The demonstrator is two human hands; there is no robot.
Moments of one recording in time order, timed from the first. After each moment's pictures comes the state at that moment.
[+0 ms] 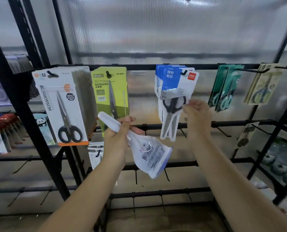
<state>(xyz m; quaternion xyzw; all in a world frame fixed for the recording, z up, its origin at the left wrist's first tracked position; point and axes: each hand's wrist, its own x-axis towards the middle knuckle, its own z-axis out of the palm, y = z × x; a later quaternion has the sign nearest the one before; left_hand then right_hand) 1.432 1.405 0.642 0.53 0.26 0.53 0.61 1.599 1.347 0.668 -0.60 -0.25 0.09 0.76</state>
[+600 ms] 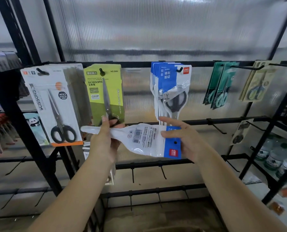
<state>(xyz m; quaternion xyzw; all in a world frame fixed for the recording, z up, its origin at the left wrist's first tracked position) 1.431 1.437 0.635 0.31 0.30 0.52 0.74 1.591 1.317 0.647 -0.54 -0.32 0.45 0.63</state>
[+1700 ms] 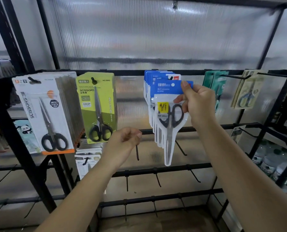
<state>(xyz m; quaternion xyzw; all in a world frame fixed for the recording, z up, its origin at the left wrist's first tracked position) 1.454 1.412 0.640 0.75 0.30 0.37 0.46 1.620 1.324 0.726 -0.60 -0.35 0.05 0.72</state>
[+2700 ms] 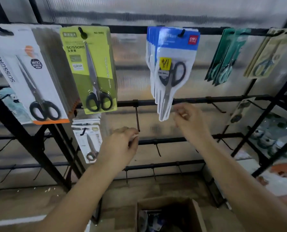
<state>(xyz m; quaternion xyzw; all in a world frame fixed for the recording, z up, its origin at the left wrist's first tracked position) 1.435 1.409 0.560 0.90 0.28 0.30 0.14 1.615 1.313 0.601 -0.74 -0.43 0.09 0.50</state>
